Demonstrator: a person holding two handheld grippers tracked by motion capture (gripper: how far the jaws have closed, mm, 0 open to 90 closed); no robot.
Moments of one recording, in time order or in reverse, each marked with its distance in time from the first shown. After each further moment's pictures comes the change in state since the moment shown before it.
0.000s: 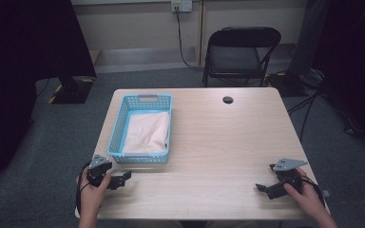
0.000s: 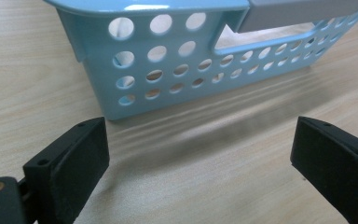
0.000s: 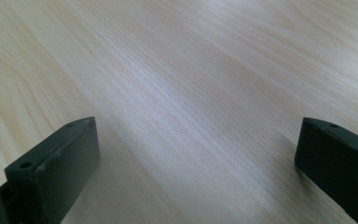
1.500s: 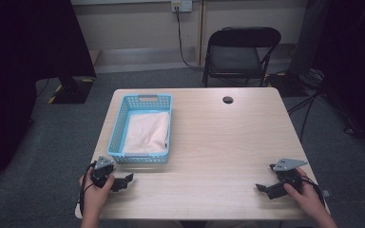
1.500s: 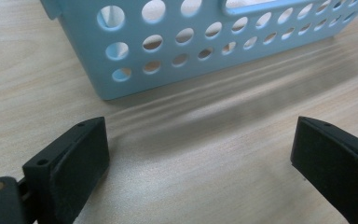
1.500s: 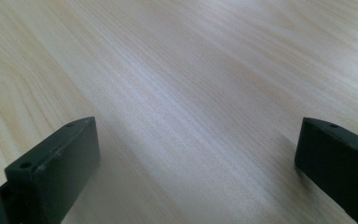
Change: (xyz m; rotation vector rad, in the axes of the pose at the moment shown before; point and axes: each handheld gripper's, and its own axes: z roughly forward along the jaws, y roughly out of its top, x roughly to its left) left arm -0.001 -0.007 0.012 0.068 0.026 0.029; right arm 0.000 0.000 0.000 0.000 0.000 0.000
